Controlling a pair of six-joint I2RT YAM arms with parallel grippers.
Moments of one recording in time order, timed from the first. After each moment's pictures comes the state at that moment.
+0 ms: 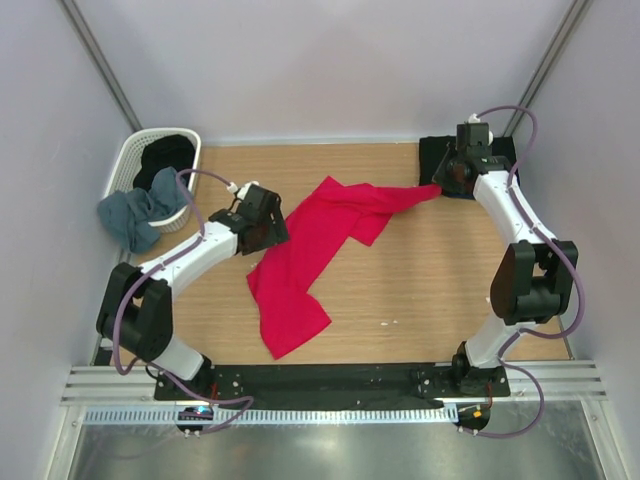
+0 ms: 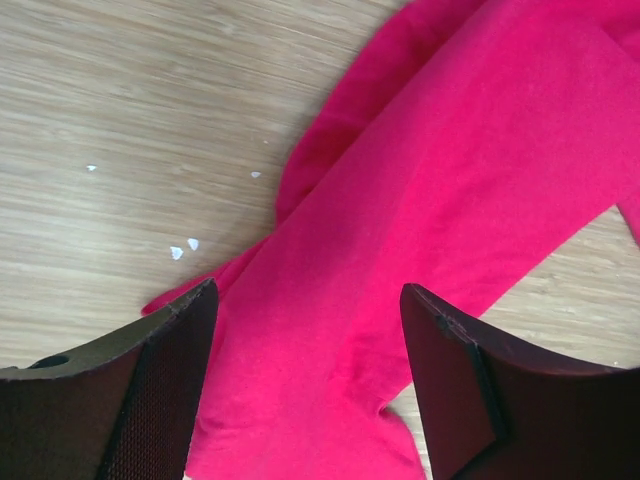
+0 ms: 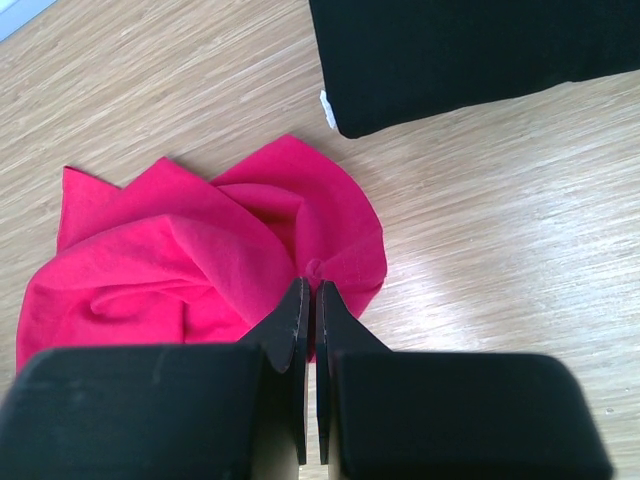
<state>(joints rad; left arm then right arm) -0.49 1.54 1.09 -0.54 -0.26 -0.71 0.03 1.70 1.47 -0.55 0.04 0.47</state>
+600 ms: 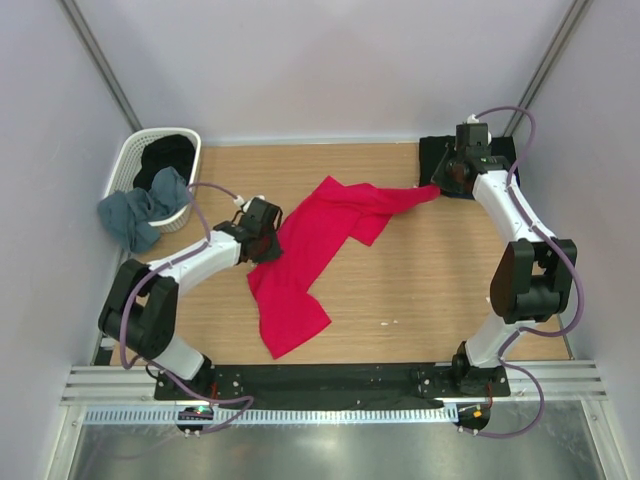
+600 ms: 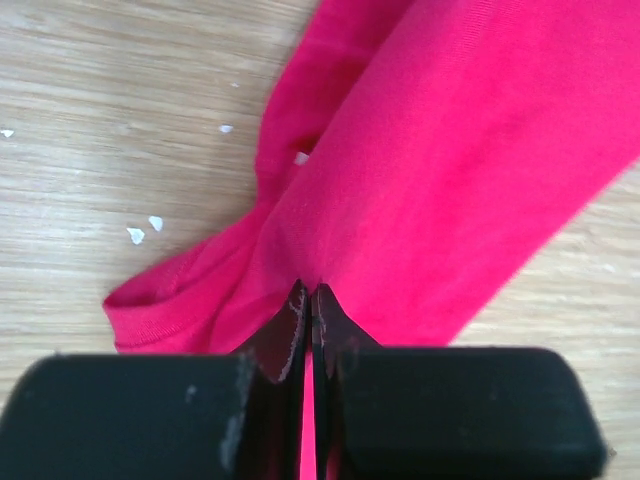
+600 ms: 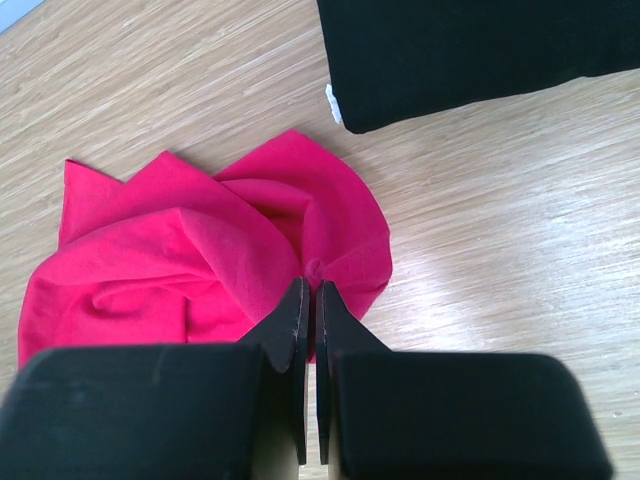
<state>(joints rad) -0.50 1.55 0.96 -0.41 -0.16 -0.69 0.03 1.70 1.47 -0.55 0.02 0.47</state>
